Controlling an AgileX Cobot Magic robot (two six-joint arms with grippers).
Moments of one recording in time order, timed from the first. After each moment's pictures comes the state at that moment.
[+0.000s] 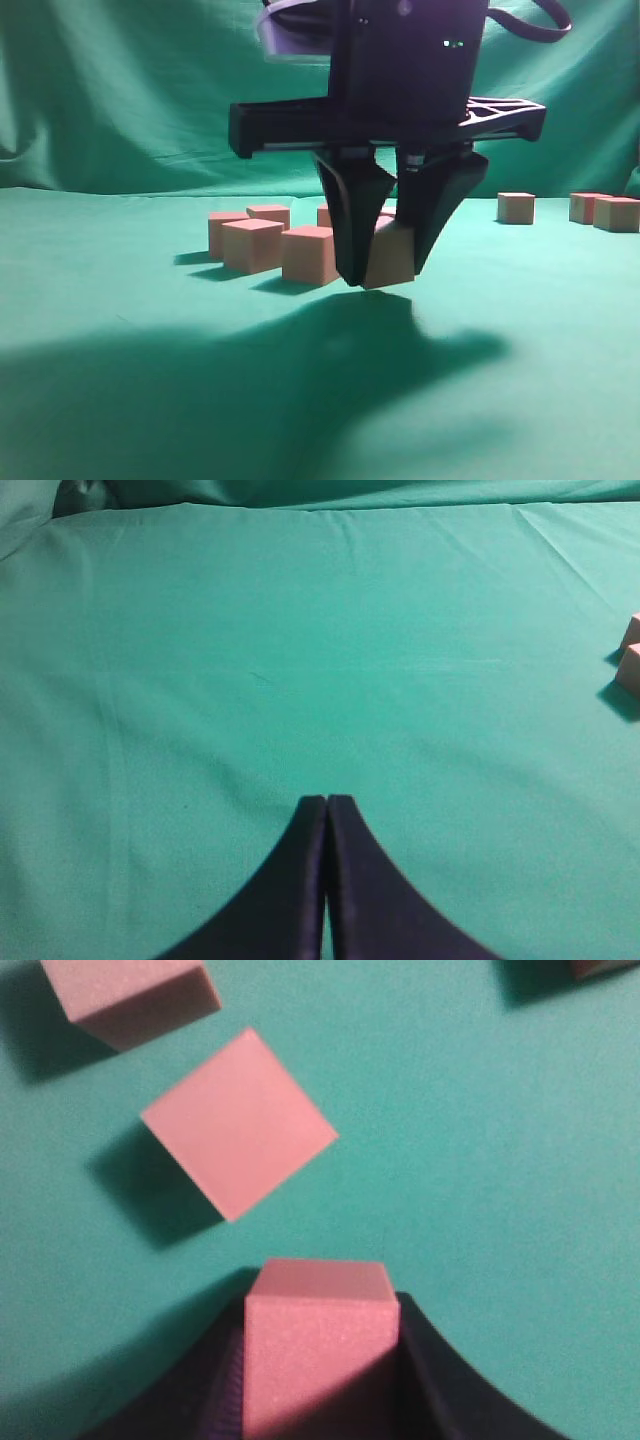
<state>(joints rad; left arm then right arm) -0.01 -0.01 0.02 0.02 0.35 0.01 0.84 1.82 -1.07 -0.32 0.66 0.63</state>
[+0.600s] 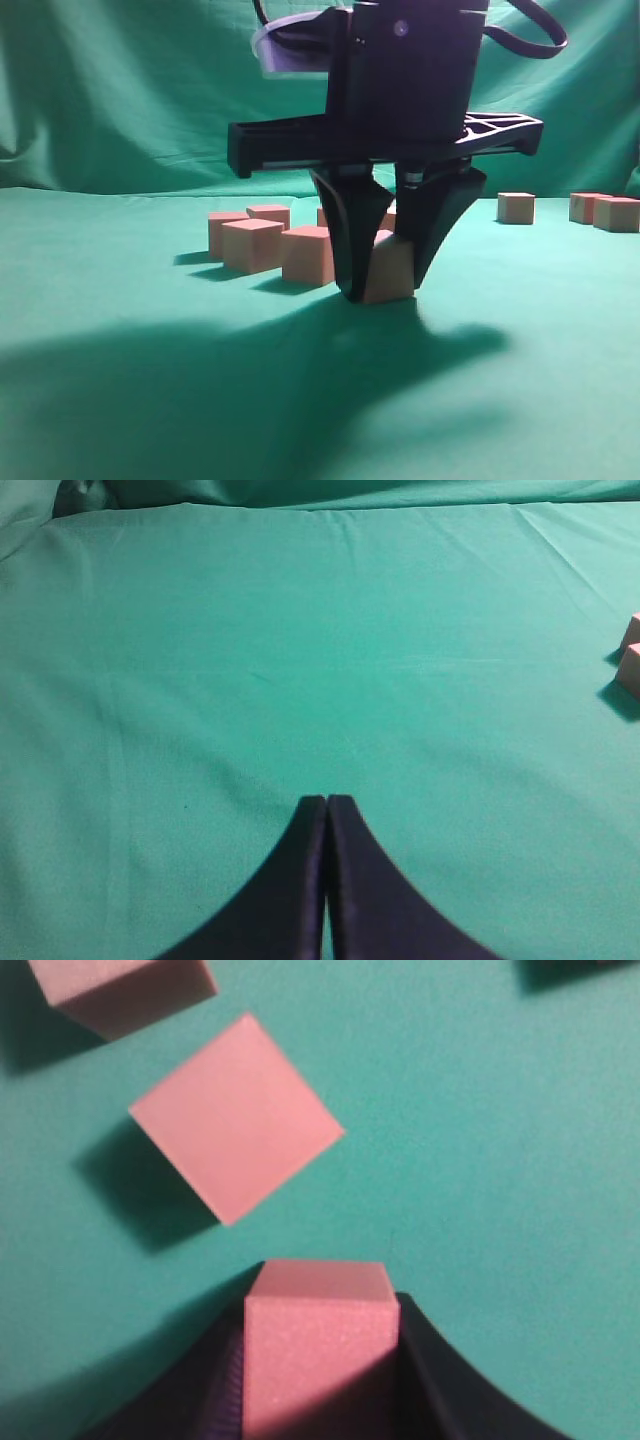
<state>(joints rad) -0.01 -0.01 0.02 0.02 0.35 0.01 0.84 1.84 -1.07 -0.32 0.65 0.63</state>
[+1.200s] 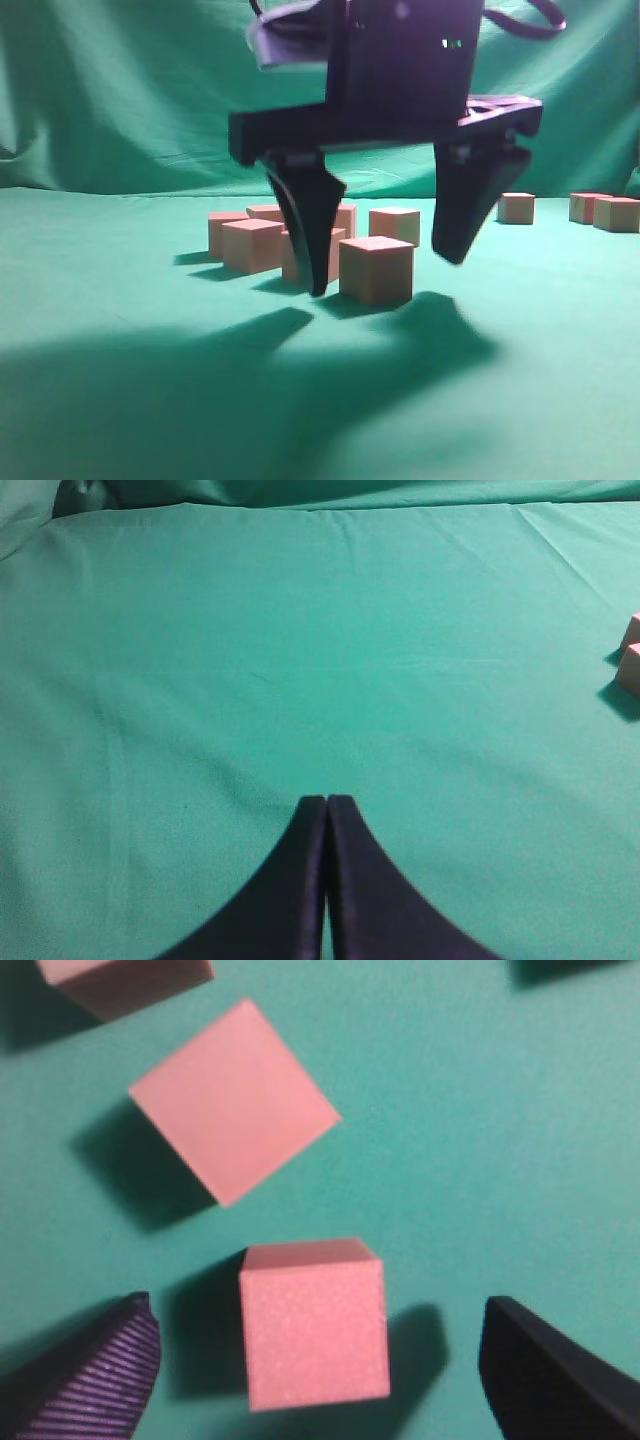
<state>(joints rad) -0.01 -0.01 0.02 0.02 0.35 0.01 0.85 1.82 -1.11 -0.32 0.73 0.60</state>
